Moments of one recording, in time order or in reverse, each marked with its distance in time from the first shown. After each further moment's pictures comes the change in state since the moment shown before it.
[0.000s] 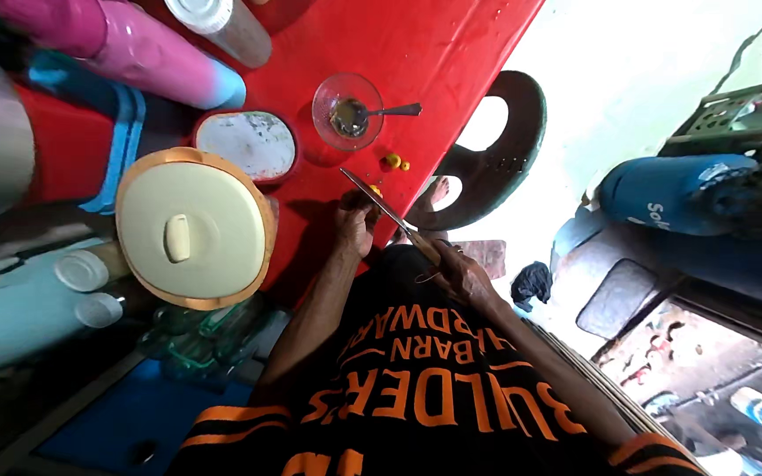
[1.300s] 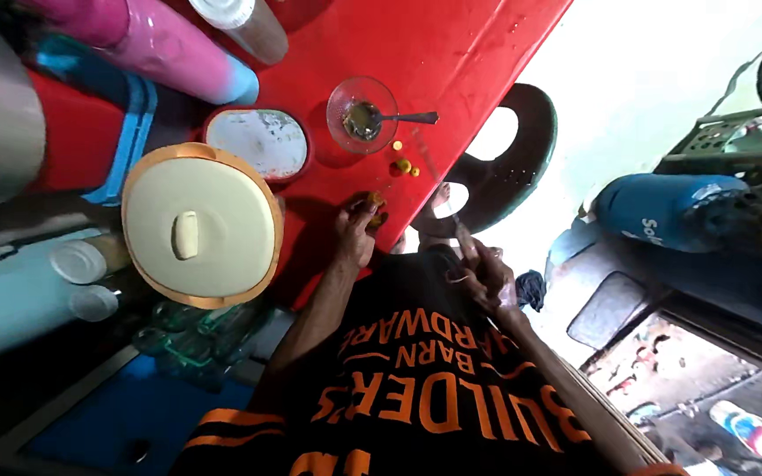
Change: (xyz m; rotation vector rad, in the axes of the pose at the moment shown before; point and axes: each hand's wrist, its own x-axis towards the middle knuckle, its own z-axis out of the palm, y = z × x) left_hand -0.023 0.019 -0.013 0.091 -0.119 0.059; right_hand -0.002 -0.008 -0.027 0.169 0.340 -0.006
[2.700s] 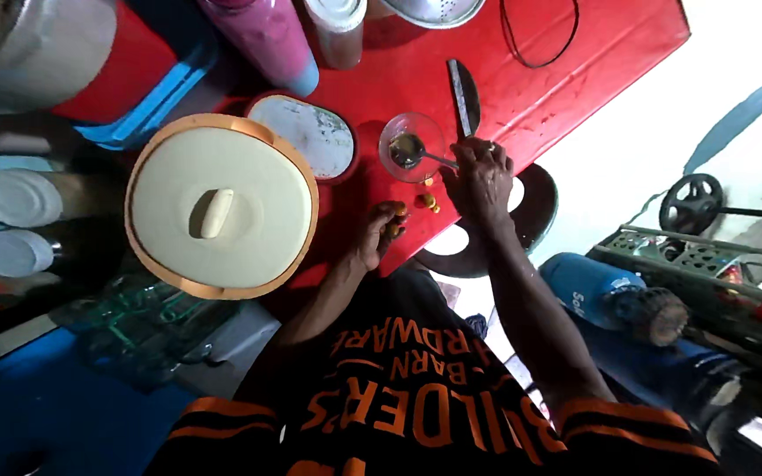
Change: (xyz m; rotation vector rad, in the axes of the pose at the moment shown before) left_hand 0.036 0.016 -0.008 -0.255 -0.050 -0.239; right_hand 0.243 -0.100 0.043 -0.772 -0.136 -0.283
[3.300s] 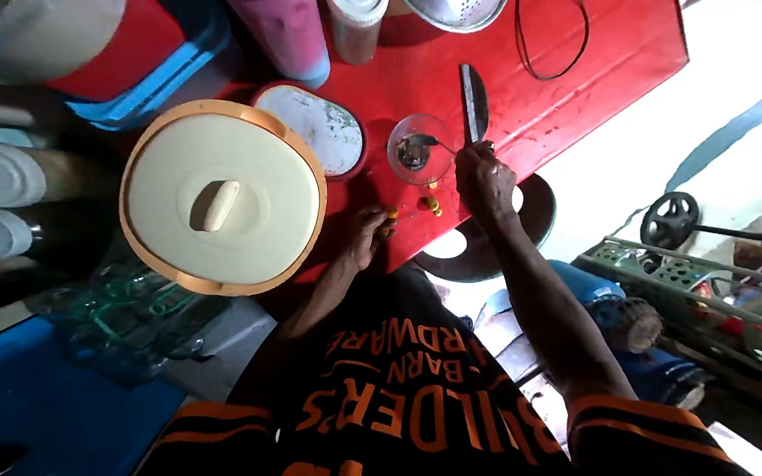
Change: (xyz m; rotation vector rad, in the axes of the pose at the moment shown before) left_hand 0.012 -0.011 -0.026 -0.033 0.106 0.022; right_hand 0.018 0.000 0.005 -0.109 -0.071 0.006
